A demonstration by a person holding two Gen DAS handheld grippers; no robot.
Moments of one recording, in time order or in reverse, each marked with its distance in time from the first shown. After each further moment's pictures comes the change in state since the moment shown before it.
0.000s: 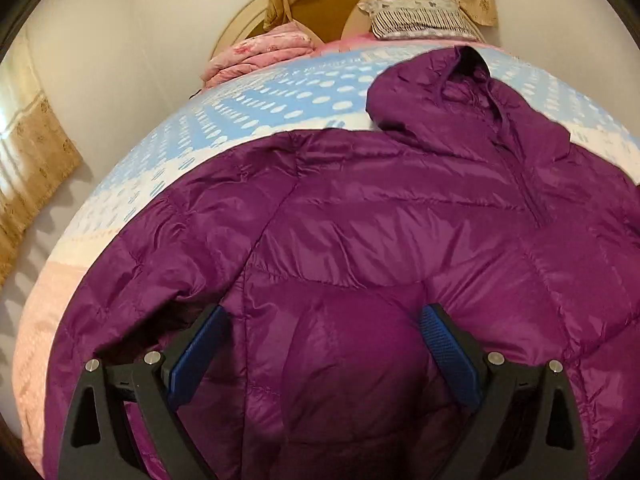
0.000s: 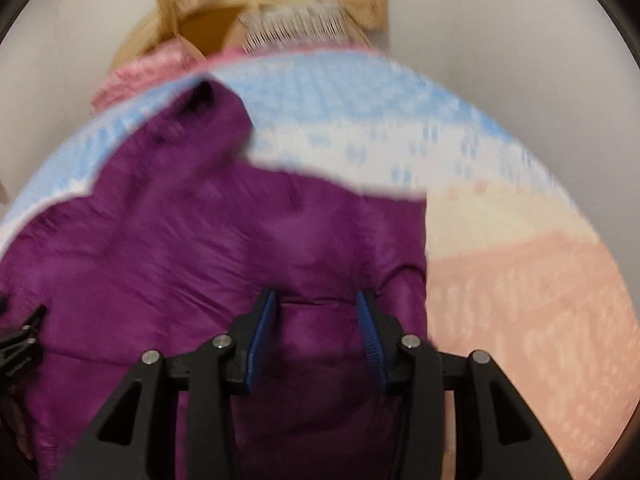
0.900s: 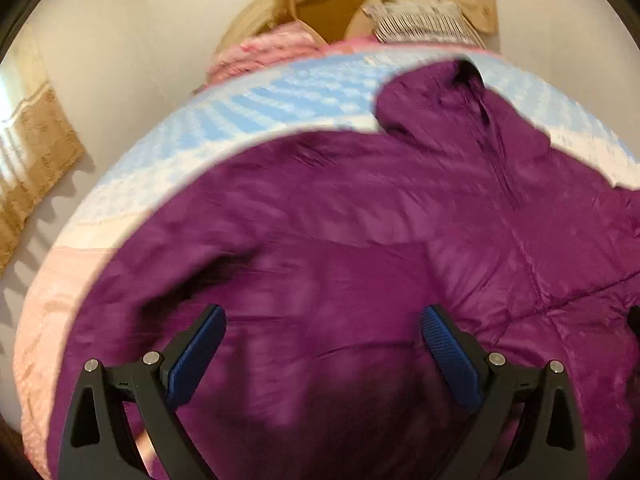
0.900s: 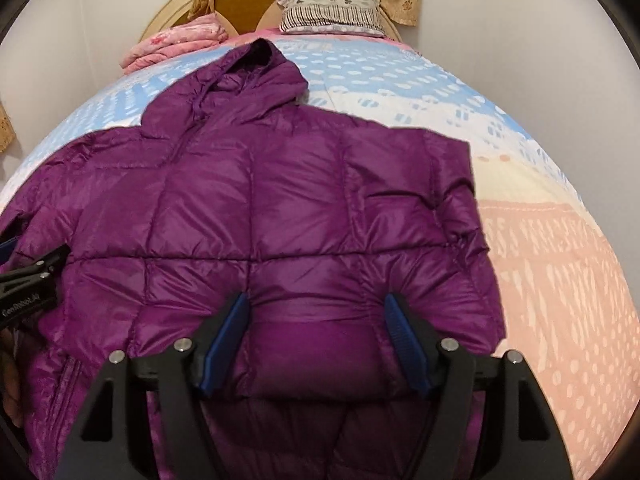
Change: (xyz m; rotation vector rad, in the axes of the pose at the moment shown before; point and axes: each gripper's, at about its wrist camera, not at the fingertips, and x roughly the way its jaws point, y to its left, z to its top) left arm -0.051 0.029 -0.020 -0.032 -0.011 -0.020; right arm -0.049 0.046 -0.051 -0.137 -0.001 0.002
